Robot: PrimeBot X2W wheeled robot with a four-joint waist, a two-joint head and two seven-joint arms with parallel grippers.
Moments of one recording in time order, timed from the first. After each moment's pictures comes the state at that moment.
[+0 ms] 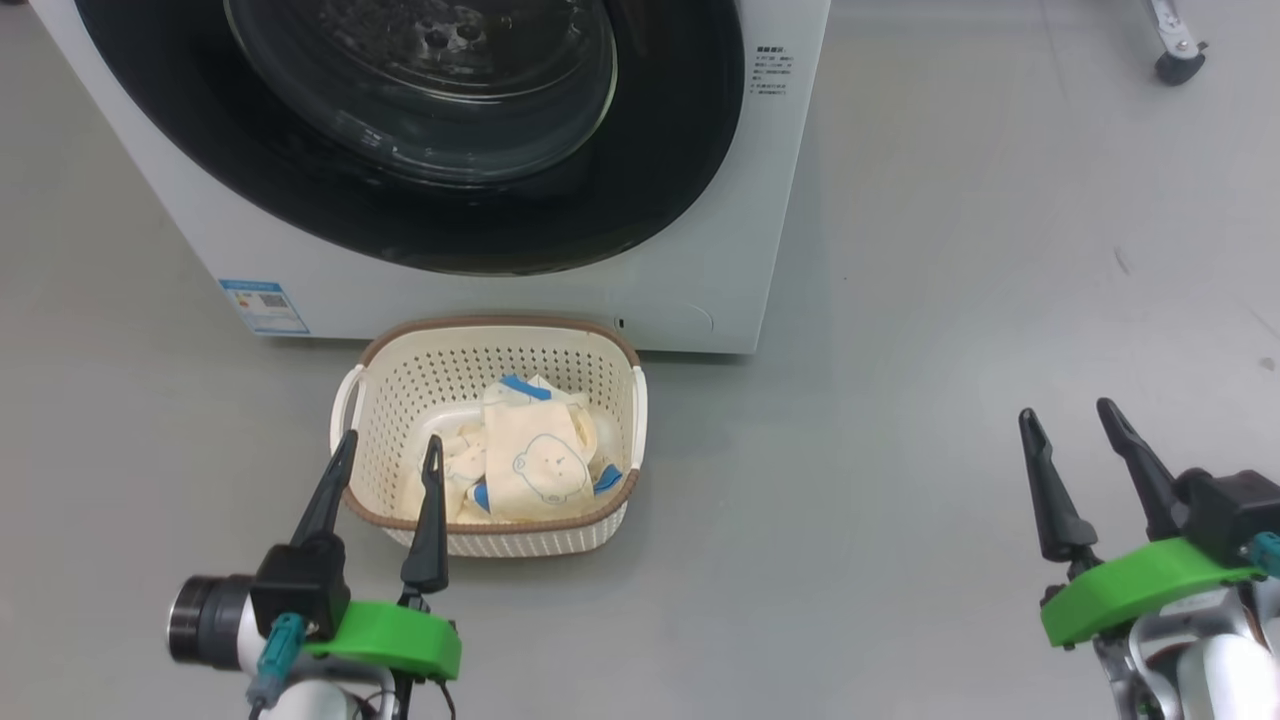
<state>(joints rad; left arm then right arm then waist) -0.16 0.08 -0.23 0.22 -0.12 -0.02 -0.25 -0.02 -0.03 -0.12 0.11 0.08 0.13 -0.14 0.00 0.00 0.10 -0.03</state>
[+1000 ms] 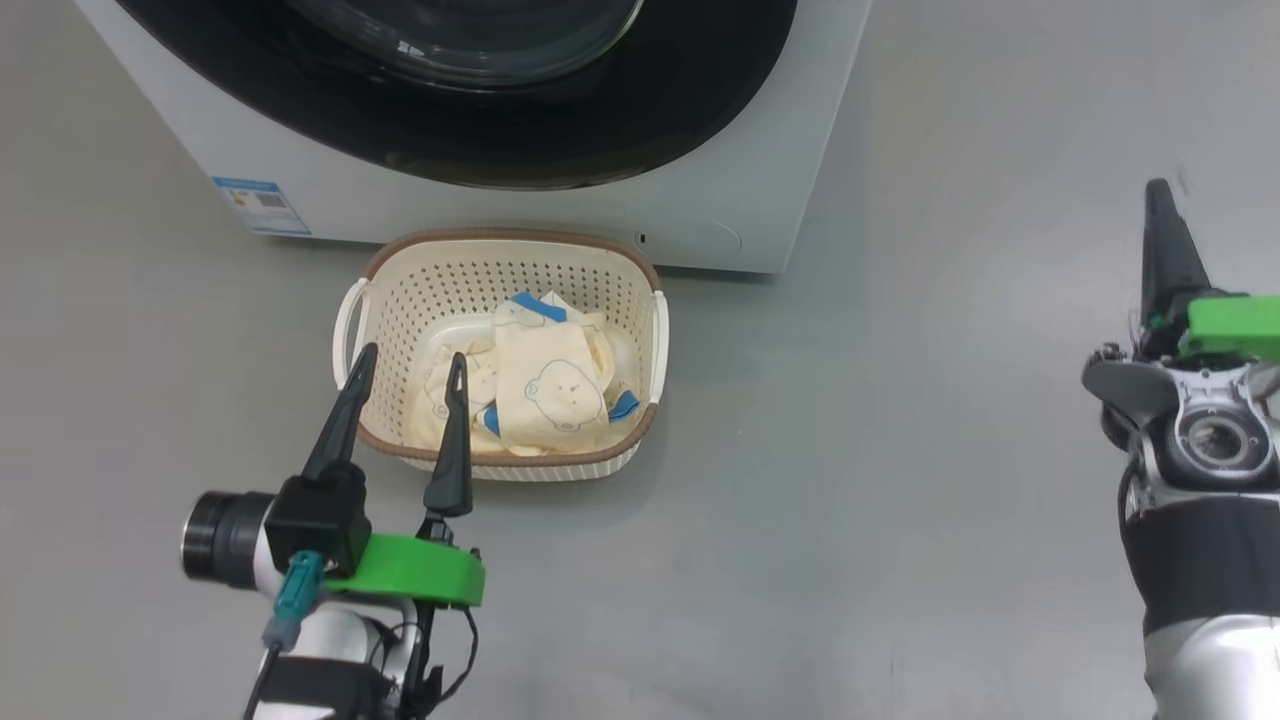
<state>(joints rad) -0.26 0.07 -0.26 0.20 -0.10 -0.02 -0.25 -0.46 -0.04 -0.16 0.38 1.29 0.13 -0.04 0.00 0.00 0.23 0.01</state>
